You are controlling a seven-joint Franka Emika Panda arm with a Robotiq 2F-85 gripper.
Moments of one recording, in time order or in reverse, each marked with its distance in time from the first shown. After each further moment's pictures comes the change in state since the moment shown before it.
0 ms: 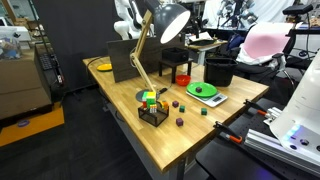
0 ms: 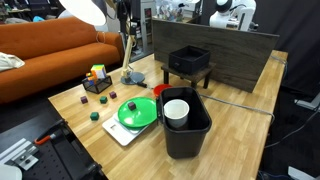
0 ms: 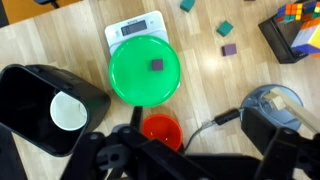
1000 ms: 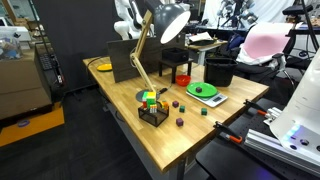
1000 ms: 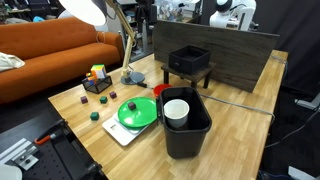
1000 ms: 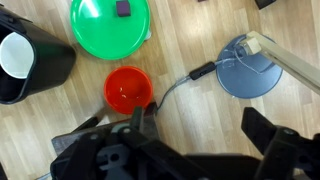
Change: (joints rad) arm 0.050 0.315 -0.005 0.355 0.000 0.016 0.038
